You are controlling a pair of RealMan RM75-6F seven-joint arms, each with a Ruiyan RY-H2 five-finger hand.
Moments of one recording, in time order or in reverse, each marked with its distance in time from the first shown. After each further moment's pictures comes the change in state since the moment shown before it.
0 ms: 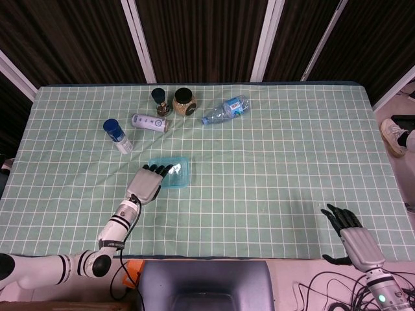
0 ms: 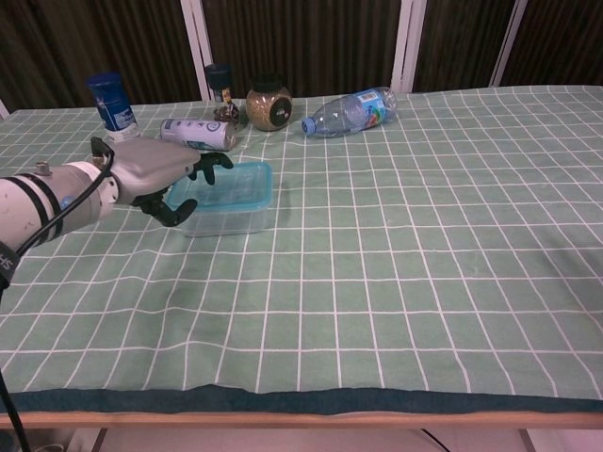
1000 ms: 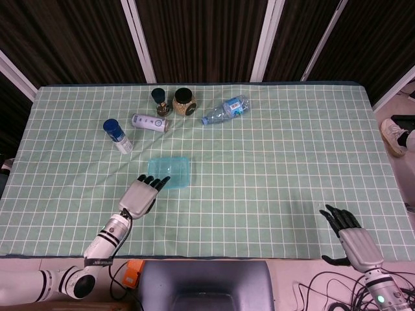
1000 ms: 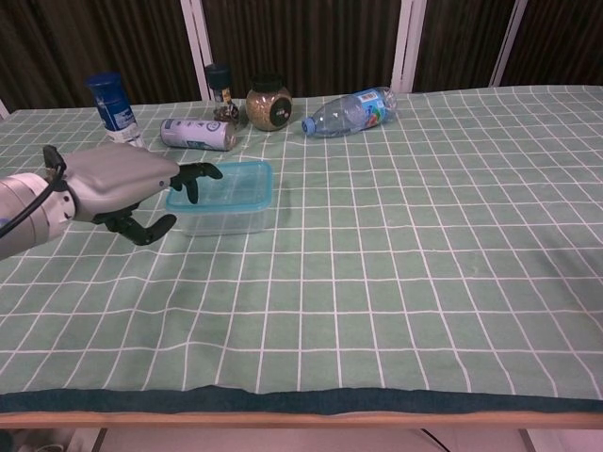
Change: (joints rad) left arm 0.097 0.090 0.062 -0.165 0.201 0.116 -0.004; right arm 0.000 -0.002 -0.003 -0.004 -0.003 -0.001 -0.010
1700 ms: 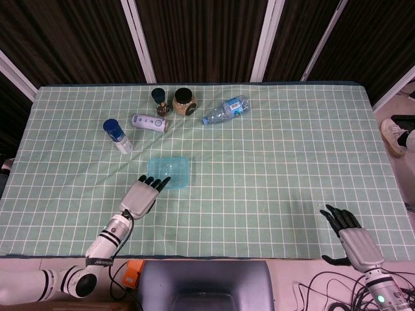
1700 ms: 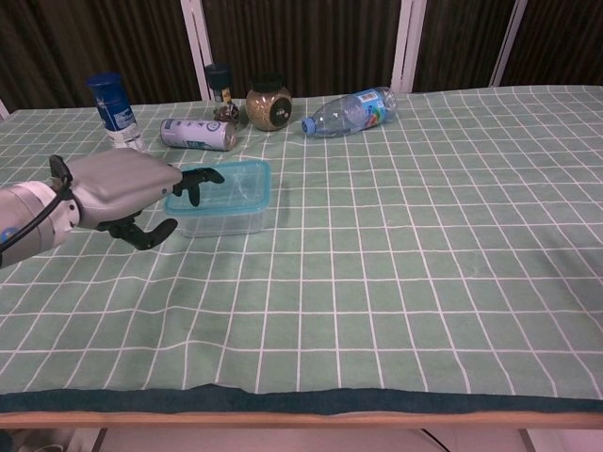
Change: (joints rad) left arm 0.001 -0.015 0.006 0.019 -0.032 -0.030 0.058; right arm 0.001 -0.001 0.000 -0.001 0.003 -0.003 -0.005
